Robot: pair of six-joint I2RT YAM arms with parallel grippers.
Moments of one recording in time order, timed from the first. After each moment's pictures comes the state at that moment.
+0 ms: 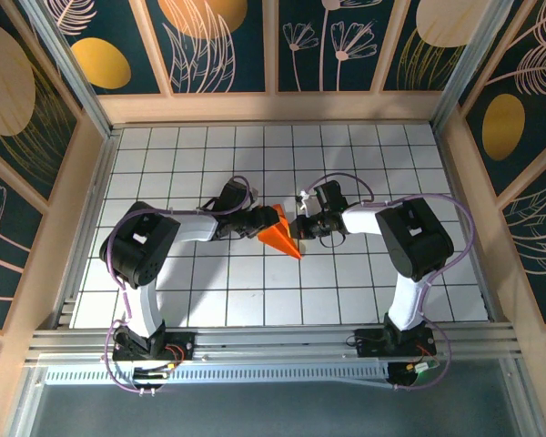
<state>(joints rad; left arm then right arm) -0.56 1.89 0.93 0.14 0.44 -0.94 0.48 1.86 0.90 -0.04 -0.60 0.30</state>
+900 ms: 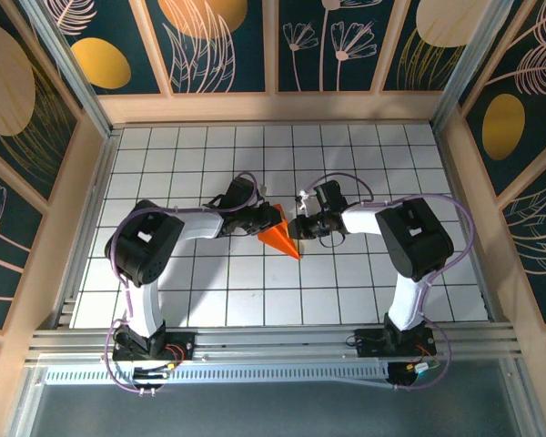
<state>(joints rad) -0.59 1.92 1.00 0.15 0.48 -0.92 0.48 1.86 0.90 -0.04 -0.61 0.30</state>
